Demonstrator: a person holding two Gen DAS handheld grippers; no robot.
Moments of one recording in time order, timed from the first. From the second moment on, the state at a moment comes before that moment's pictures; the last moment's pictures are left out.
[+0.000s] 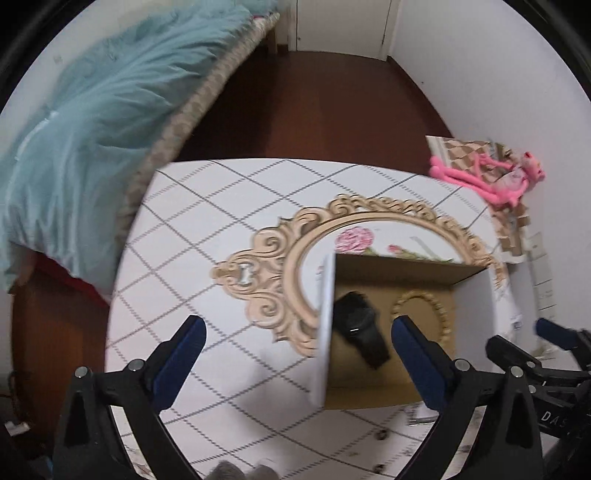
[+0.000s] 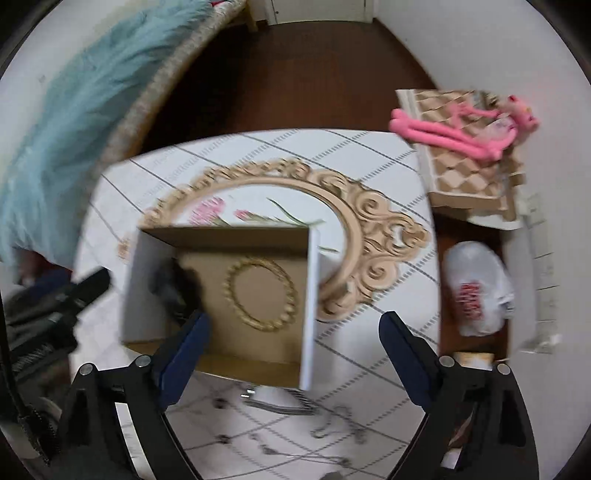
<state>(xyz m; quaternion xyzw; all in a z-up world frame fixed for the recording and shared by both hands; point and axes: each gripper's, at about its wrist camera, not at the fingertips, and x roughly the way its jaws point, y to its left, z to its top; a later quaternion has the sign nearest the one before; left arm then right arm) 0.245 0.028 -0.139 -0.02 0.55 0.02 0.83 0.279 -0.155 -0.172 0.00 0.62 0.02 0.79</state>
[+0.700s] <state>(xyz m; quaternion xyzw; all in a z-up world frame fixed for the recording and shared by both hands) 0.195 0.032 -0.121 -0.01 0.53 0.05 0.84 0.229 -0.144 -0.149 -0.01 0.57 -0.01 0.82</state>
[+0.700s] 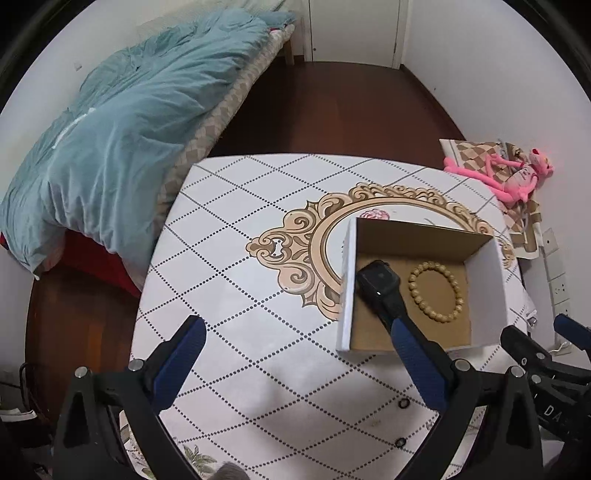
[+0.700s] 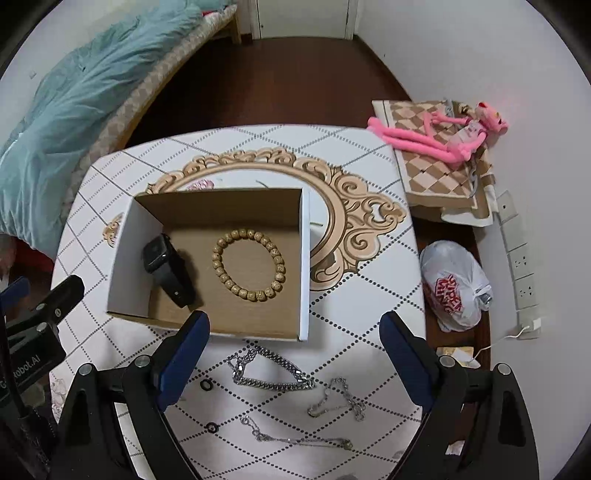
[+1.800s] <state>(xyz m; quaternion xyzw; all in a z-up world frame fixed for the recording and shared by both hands) 0.095 0.018 -0.128 0.00 0.52 0.06 0.85 0.112 -0.186 -0.151 0.05 0.55 -0.03 0.83</state>
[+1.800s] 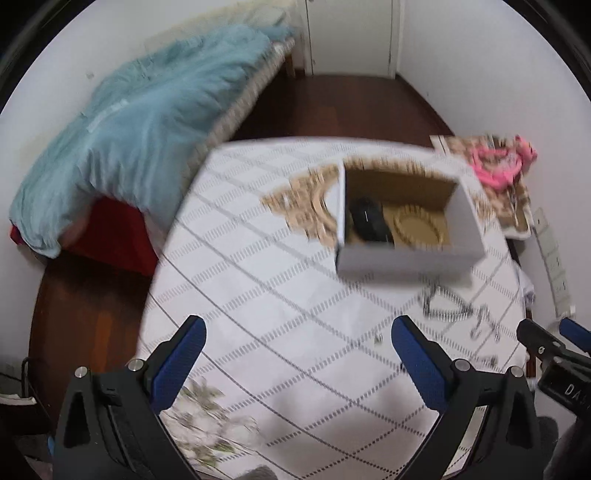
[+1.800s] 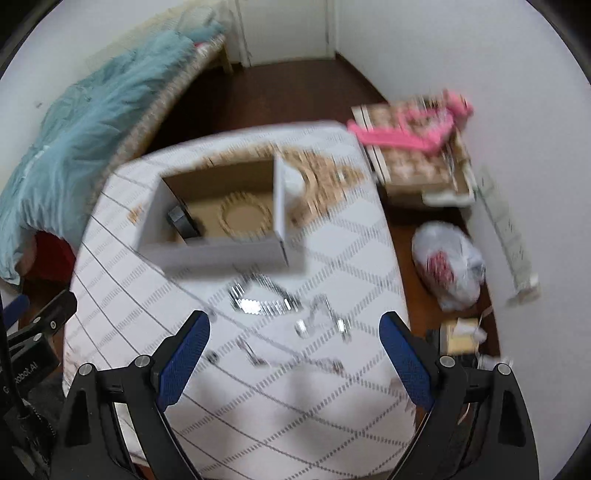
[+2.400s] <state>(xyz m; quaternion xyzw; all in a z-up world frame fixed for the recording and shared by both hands) 0.086 -0.058 -0.227 0.02 0.57 -0.04 0.82 0.067 -0.253 -0.245 0.13 0.58 -0.08 0.80</state>
